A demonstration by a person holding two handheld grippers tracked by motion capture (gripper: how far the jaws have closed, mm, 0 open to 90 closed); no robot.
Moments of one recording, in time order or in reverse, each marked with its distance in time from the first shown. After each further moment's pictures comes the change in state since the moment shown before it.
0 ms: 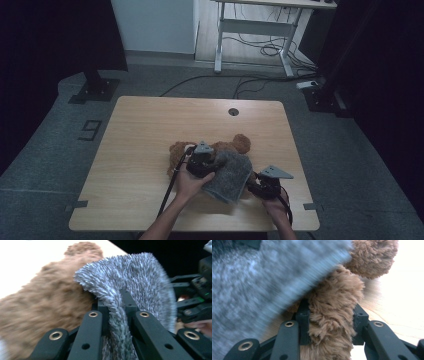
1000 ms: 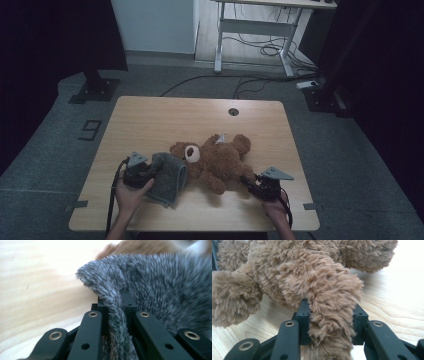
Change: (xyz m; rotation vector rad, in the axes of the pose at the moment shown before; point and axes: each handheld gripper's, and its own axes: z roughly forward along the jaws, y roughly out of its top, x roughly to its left) left arm 0.082 -0.085 -0.122 -0.071 0.321 -0.109; right arm -0.002 -0.008 0.002 -0.002 0.006 0.048
